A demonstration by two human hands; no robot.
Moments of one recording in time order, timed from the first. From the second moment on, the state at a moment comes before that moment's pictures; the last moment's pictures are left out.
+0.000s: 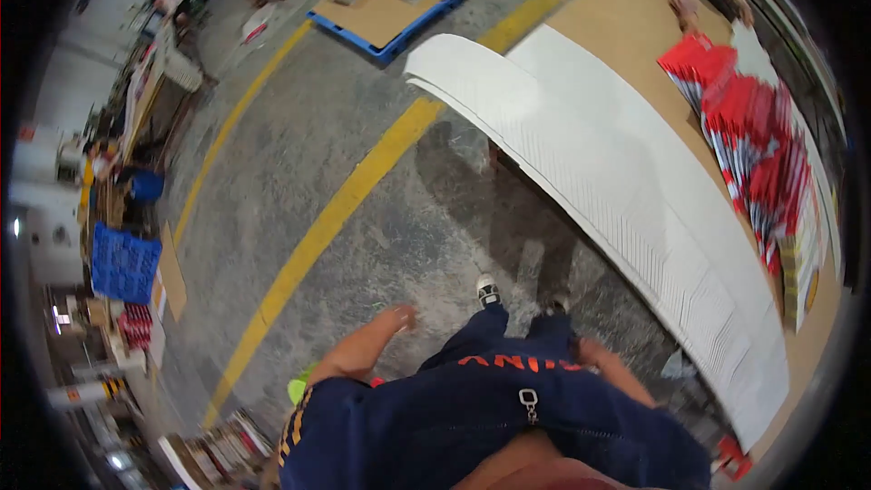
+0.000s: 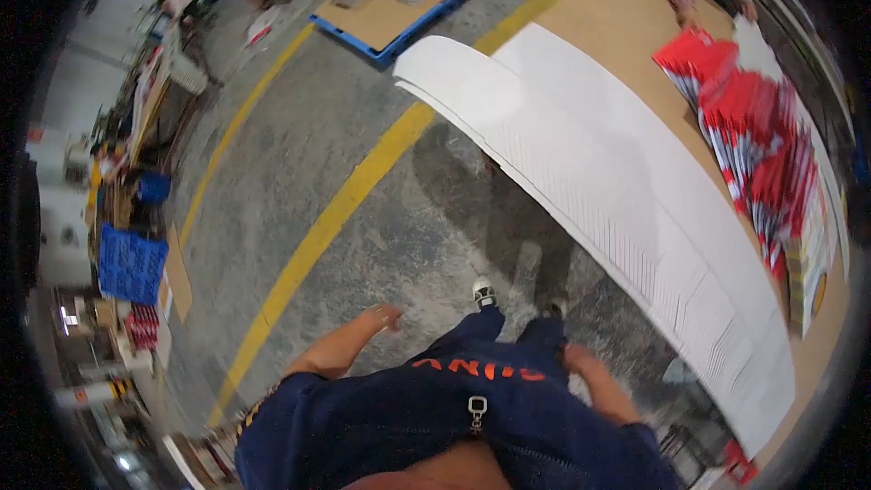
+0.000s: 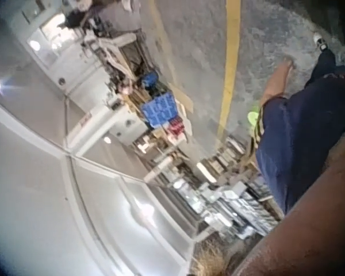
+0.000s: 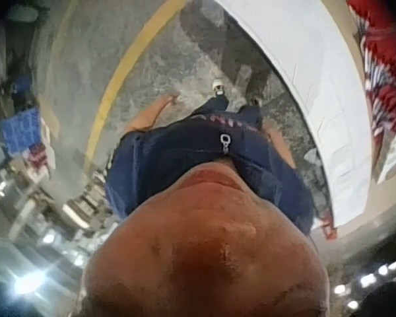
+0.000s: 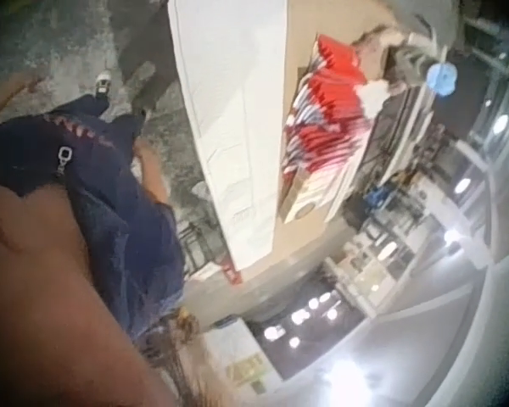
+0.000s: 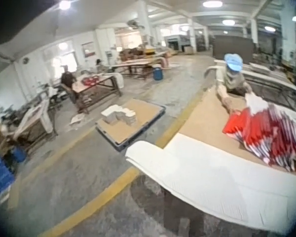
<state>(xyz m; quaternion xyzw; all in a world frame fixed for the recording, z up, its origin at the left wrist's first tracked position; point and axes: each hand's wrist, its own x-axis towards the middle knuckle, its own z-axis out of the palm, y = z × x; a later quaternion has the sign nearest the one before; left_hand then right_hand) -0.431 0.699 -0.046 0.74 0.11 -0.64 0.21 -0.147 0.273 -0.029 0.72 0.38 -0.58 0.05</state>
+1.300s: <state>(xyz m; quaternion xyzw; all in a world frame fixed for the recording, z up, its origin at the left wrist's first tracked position) -0.423 1.349 0.030 0.75 0.58 0.02 0.33 0.018 1.053 0.068 0.81 0.49 -0.33 0.03</state>
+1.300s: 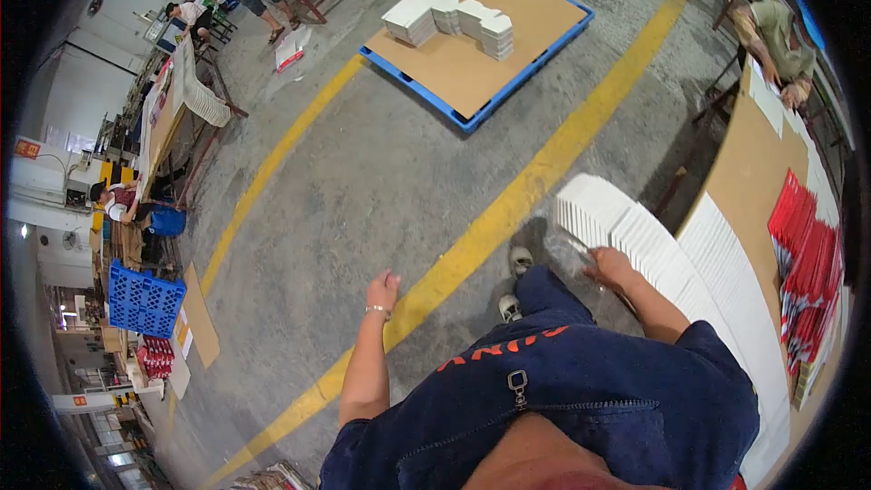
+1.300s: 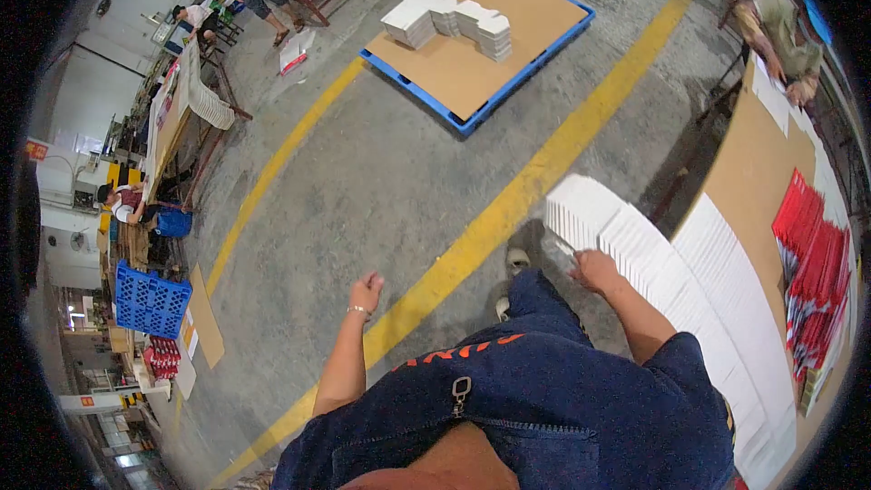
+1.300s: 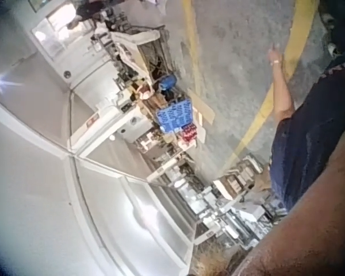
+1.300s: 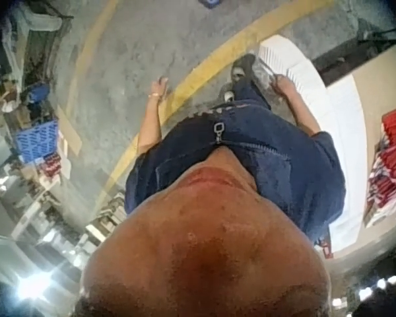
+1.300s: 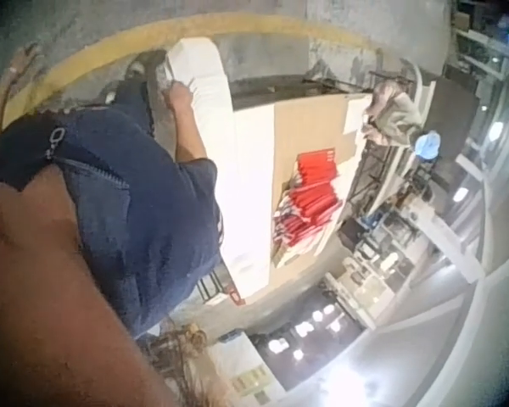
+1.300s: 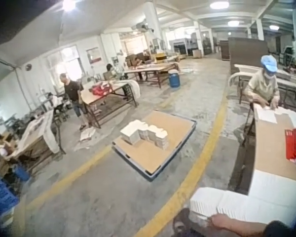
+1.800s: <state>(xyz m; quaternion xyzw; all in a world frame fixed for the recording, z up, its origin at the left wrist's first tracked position) -0.422 1.445 -0.145 0.76 0.40 -0.10 0.49 0.152 1.376 0.011 0.73 0.55 -0.40 -0.04</state>
